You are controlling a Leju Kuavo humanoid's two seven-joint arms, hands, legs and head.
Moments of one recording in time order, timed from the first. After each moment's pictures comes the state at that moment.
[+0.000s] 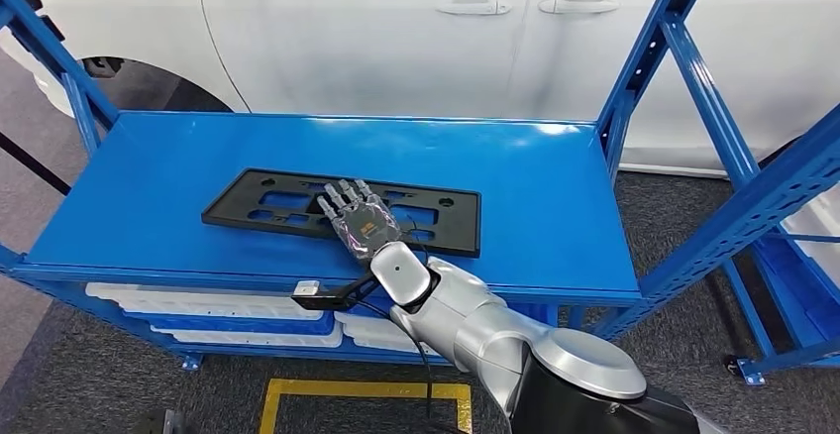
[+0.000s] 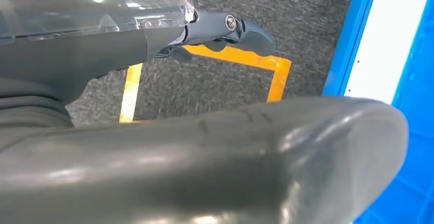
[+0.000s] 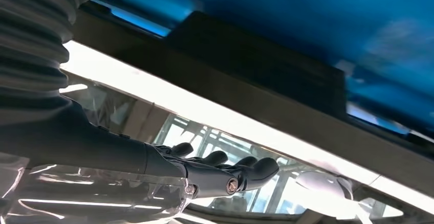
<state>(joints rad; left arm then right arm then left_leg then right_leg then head) -0.20 -0.01 1.12 -0.23 -0.81 -0.06 -0.45 -0.96 0.36 1.28 -0.30 0.97 -0.44 0.24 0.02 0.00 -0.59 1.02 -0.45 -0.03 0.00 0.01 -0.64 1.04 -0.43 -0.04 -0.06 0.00</state>
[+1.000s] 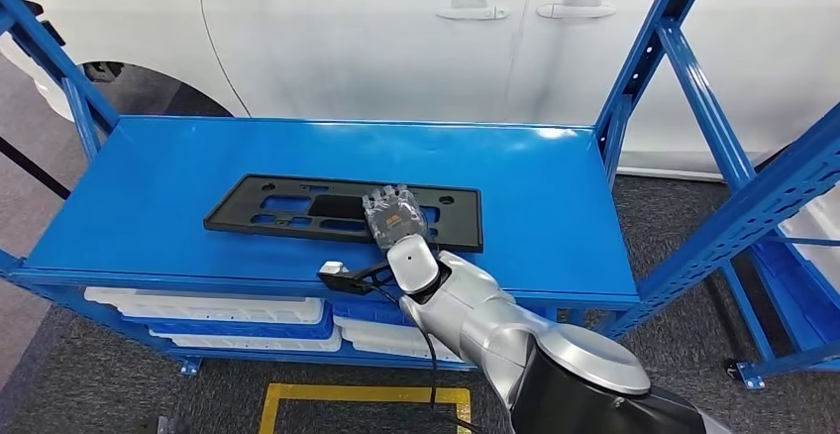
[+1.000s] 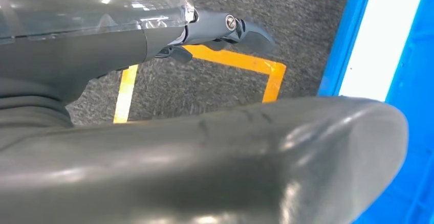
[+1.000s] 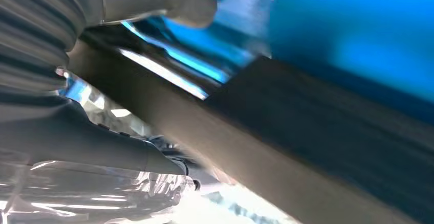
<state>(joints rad) -0.19 -0.01 1.12 -0.23 -0.79 -0.06 -0.47 -0.97 0.34 1.20 -0.25 0.97 -0.31 0.37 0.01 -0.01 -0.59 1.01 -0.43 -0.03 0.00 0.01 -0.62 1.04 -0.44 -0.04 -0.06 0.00</state>
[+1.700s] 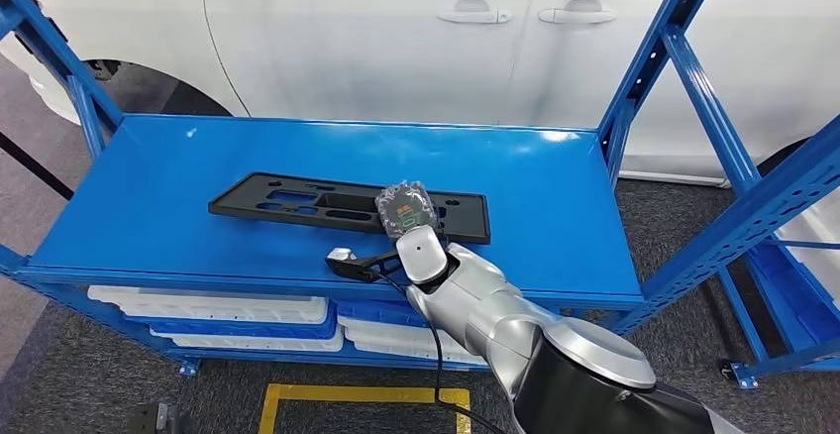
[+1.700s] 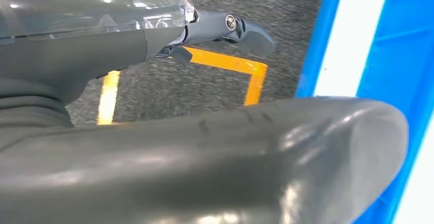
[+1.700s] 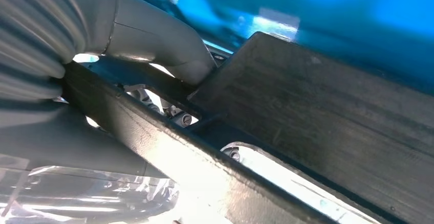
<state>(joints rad) -0.21 0.00 1.10 -0.23 -0.80 -0.07 -0.50 -0.99 0.33 1.16 -0.23 0.98 -0.31 0.36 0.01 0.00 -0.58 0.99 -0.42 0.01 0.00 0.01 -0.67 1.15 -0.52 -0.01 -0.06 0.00</state>
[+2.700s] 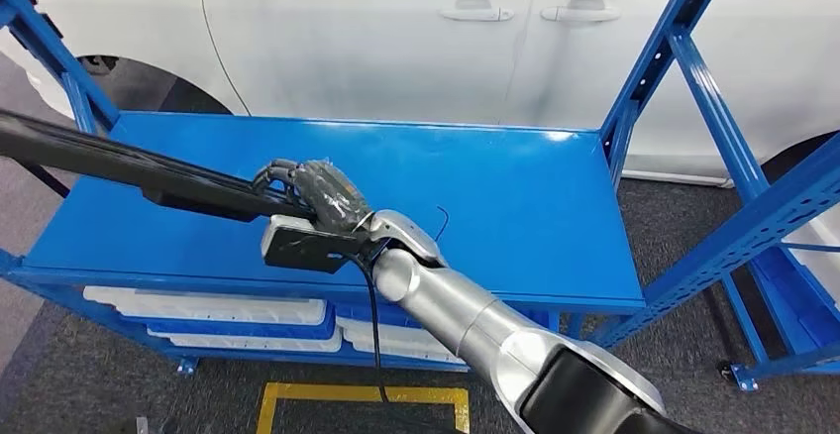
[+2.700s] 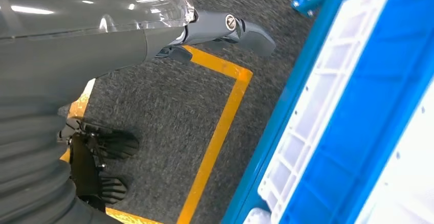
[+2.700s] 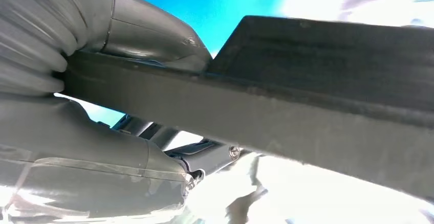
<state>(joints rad) -0.19 -0.01 1.13 -0.23 -0.66 -0.10 -0.58 -0.83 0.28 0.75 -0.84 0.23 -0.22 -0.48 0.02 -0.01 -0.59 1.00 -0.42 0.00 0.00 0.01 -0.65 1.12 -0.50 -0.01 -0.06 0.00</state>
